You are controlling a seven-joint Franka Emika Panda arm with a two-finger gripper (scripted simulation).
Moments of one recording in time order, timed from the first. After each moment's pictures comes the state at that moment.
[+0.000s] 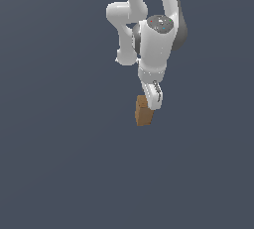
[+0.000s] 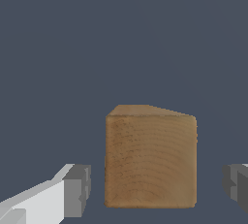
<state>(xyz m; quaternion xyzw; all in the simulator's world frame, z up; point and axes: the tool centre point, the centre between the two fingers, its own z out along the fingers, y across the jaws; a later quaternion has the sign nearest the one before) -0.056 0.084 0.192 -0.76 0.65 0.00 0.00</state>
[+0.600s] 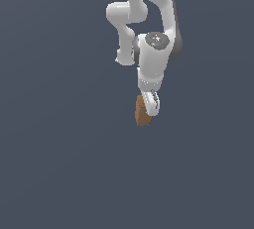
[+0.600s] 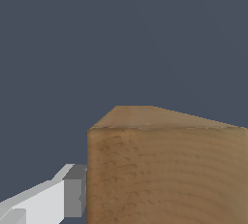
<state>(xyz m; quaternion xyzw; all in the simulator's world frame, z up) -0.057 0.084 0.149 -0.76 0.65 0.00 0.00</state>
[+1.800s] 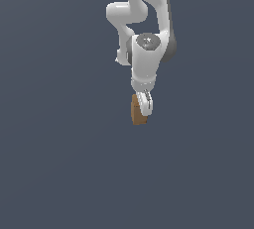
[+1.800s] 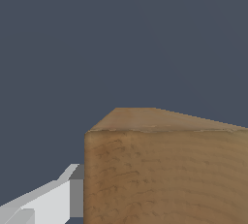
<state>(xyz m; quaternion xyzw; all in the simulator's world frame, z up) -0.062 0.061 0.145 -0.76 0.65 0.00 0.00</state>
